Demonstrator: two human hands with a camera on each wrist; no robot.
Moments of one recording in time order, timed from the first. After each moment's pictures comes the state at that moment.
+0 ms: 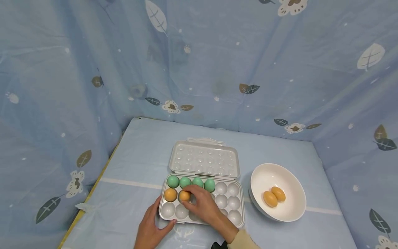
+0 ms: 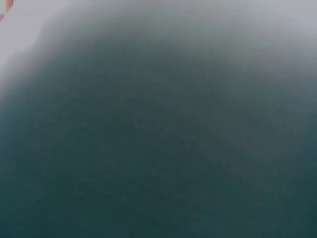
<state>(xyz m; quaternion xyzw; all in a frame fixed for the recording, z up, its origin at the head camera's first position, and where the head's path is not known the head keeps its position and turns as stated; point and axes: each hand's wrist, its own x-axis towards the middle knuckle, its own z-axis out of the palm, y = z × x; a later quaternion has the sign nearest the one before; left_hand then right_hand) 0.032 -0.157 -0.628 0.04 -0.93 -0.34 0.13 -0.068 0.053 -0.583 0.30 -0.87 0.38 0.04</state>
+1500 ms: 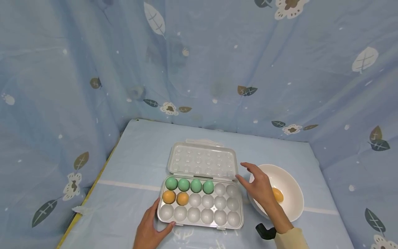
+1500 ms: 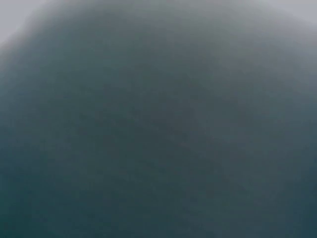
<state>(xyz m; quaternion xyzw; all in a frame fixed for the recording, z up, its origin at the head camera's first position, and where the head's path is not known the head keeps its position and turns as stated) 0.032 -0.158 -0.628 0.04 -0.93 -0.34 0.12 -0.112 0.219 -0.526 0.17 -0.91 0.33 0.19</state>
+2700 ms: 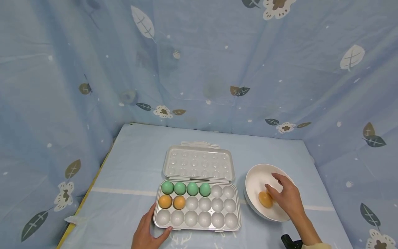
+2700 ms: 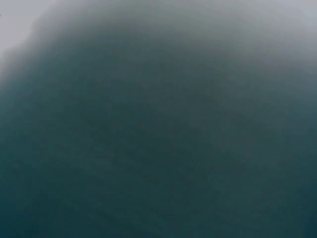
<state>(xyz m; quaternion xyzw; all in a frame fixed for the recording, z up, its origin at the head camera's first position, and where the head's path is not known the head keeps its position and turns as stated) 0.028 -0.155 -0.610 0.09 -0.93 -0.35 -0.01 -0.081 0.319 -0.547 0.01 -0.95 0.27 0.14</state>
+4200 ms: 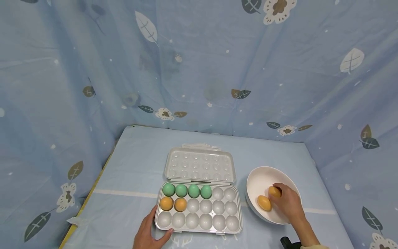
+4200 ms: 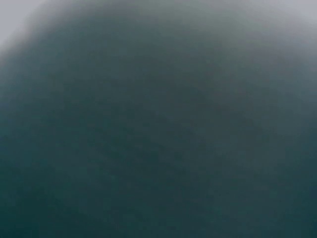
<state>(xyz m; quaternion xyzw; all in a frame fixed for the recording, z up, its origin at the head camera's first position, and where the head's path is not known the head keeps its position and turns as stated) 0.030 -0.154 -0.614 0.08 -0.93 -0.35 0.00 -0.080 0.324 -0.554 -0.06 -0.97 0.23 0.01</state>
